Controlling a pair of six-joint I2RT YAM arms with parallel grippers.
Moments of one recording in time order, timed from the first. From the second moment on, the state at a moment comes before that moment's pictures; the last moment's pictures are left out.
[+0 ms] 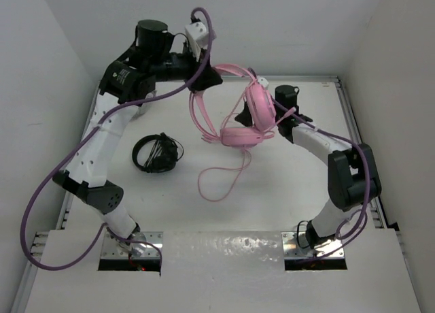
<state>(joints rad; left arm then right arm) -0.49 1.66 2.20 -0.91 0.62 0.15 0.29 1.67 1.09 0.18 -0.58 -0.11</state>
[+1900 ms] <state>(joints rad) -0.09 1.96 2.30 -0.39 0.00 -0.10 0.79 1.63 0.92 0.18 -0.21 -0.17</state>
